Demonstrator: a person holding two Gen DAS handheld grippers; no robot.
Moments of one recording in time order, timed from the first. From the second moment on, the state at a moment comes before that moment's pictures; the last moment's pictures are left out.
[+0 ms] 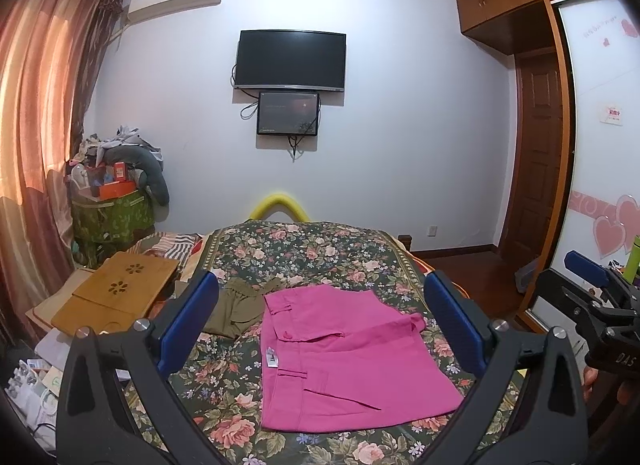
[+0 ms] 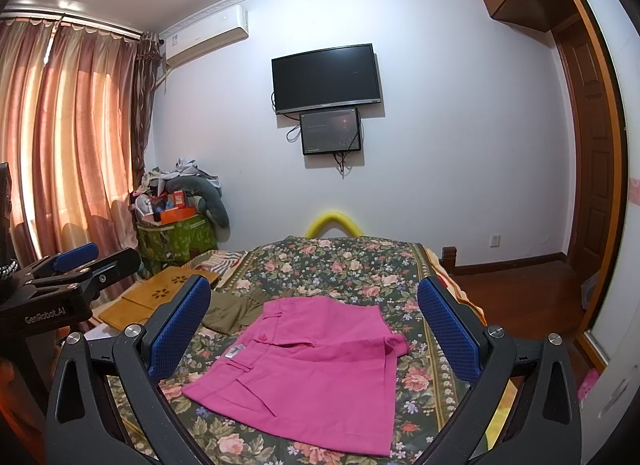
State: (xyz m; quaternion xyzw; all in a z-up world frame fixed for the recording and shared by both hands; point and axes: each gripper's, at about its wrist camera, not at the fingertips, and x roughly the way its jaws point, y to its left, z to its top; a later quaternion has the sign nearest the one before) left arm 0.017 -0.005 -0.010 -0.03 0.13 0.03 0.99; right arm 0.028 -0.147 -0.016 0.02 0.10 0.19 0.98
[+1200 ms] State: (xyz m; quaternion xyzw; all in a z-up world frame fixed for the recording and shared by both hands) left arm 0.016 -0.013 -0.008 -0.02 0.12 0.03 0.99; right arm 0.027 -0.151 -0.013 0.02 0.10 0.19 0.98
